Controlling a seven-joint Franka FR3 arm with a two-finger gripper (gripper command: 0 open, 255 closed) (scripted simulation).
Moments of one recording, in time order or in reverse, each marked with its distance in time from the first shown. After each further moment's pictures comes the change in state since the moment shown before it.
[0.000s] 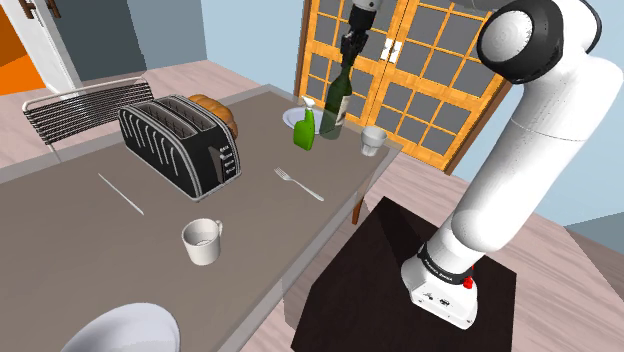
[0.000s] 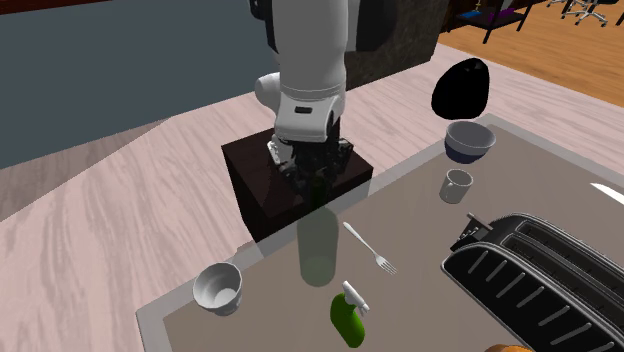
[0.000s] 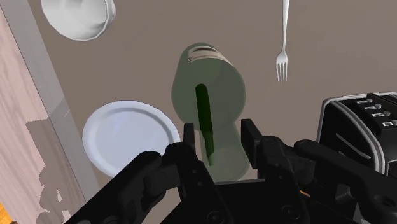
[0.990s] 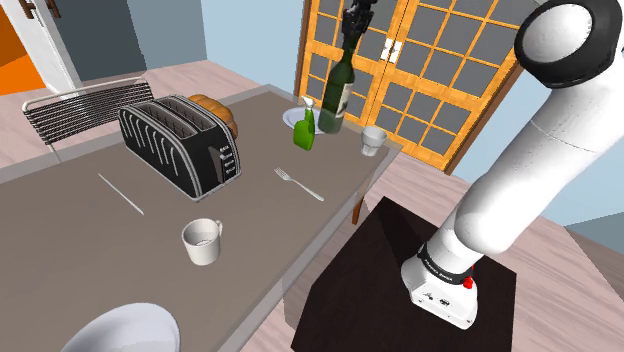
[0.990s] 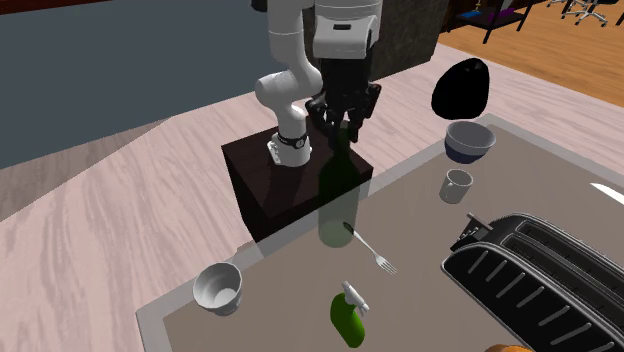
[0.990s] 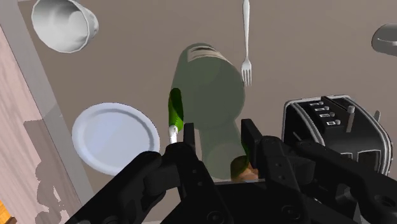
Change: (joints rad) arm 0.073 -0.145 0.056 0.015 -0.049 -0.150 0.132
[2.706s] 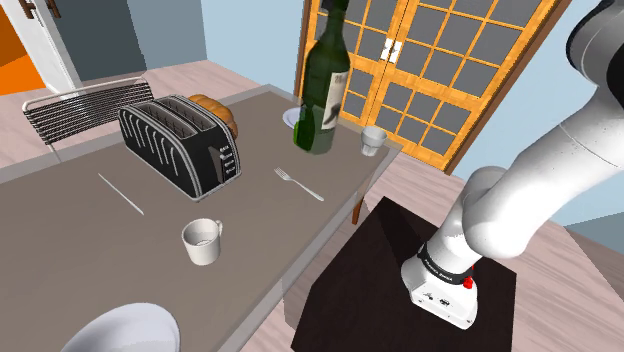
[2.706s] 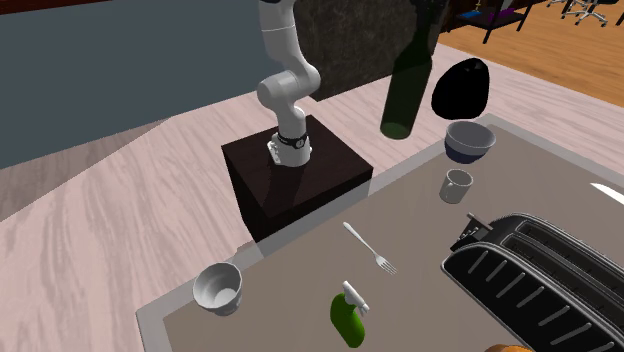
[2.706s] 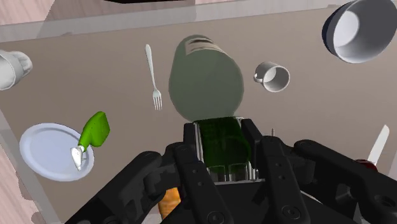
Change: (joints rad) arm 0.225 -0.206 0.378 0.129 -0.010 -0.330 0.604
